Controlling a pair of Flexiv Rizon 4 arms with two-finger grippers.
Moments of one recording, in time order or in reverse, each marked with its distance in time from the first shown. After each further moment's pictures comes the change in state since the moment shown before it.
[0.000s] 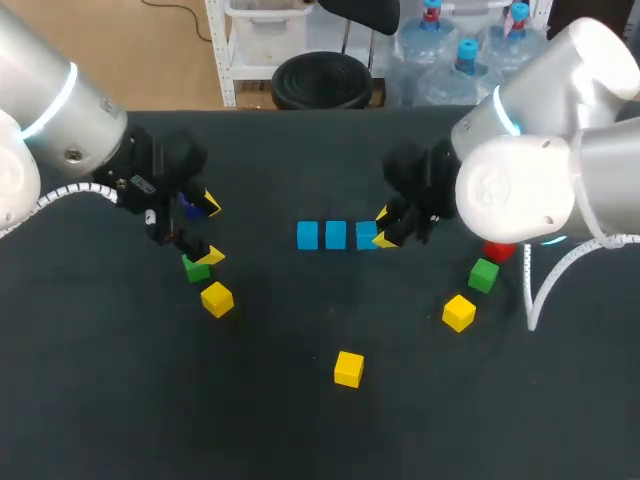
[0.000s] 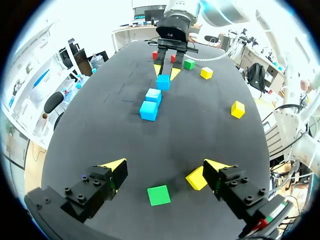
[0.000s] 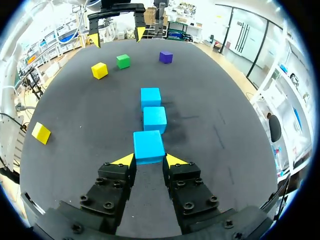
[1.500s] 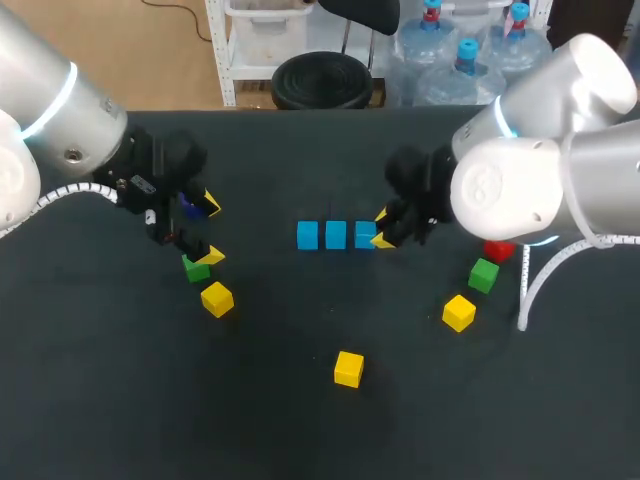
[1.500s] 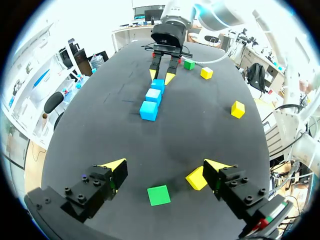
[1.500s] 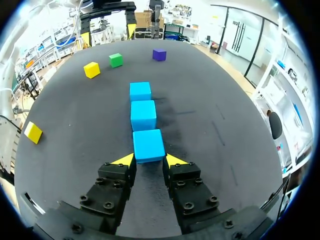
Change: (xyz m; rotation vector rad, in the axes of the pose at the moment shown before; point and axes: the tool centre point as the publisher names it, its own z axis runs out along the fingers) left arm 0.000 0.000 0.000 0.000 0.000 0.000; right arm 0.008 -0.013 0.016 0.003 -0.031 0.026
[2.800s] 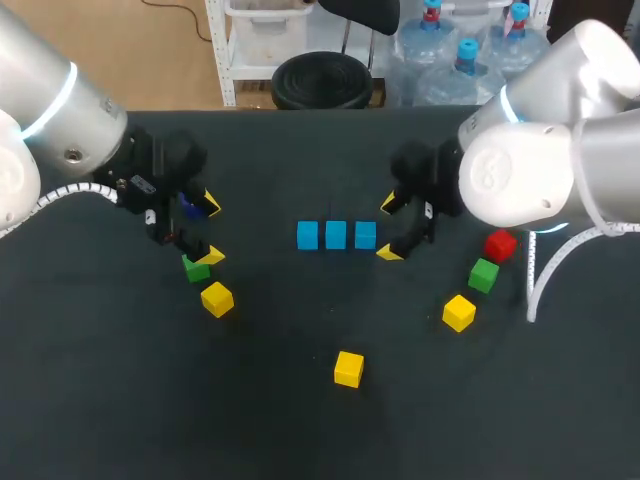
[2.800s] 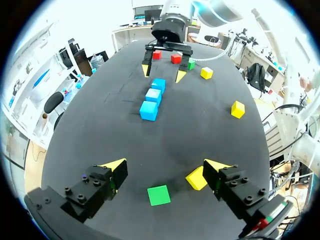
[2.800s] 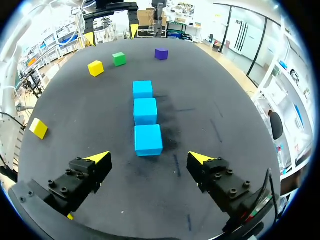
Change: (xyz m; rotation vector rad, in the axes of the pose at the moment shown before) left arm 0.000 0.000 0.000 0.000 0.000 0.000; right arm 0.003 0.002 -0.019 -0.022 0.029 -0.013
